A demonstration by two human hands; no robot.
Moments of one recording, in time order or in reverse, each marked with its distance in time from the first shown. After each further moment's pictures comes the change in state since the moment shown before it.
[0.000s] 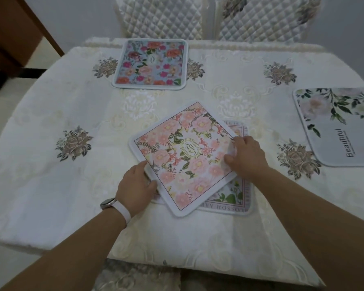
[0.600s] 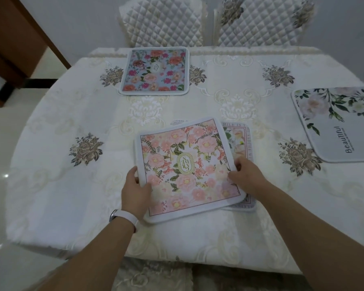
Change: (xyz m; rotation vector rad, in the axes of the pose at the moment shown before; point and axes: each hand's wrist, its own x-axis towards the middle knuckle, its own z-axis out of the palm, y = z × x) left_hand -0.010 -0.021 0.000 -0.598 0.178 -0.362; right_hand -0.052 -0.014 0.011 0.547 -0.193 0.169
